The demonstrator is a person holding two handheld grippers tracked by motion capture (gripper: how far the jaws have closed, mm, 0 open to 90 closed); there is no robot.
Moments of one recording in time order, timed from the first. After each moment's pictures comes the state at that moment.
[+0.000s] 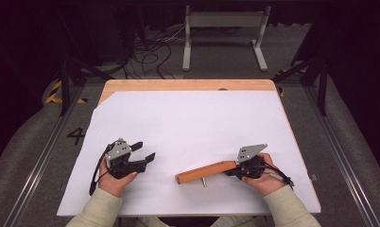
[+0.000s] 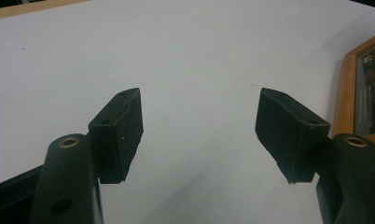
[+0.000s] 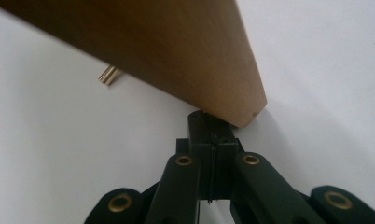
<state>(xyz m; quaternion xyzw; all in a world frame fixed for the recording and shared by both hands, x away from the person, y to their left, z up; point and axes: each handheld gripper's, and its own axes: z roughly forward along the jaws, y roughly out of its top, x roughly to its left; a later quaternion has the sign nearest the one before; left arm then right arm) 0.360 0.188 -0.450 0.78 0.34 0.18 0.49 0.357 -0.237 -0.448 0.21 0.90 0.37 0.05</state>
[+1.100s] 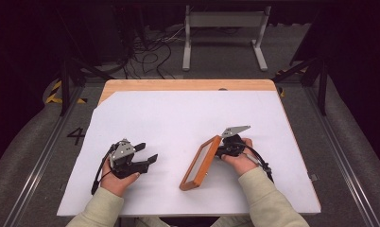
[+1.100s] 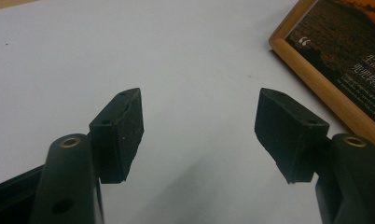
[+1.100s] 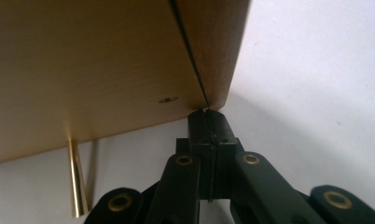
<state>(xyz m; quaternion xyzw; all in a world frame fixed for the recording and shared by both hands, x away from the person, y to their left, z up) 0.362 0.182 -0.454 0.79 0.34 0.17 0.48 0.421 -0.193 -0.458 0.32 0.85 0.41 0.04</state>
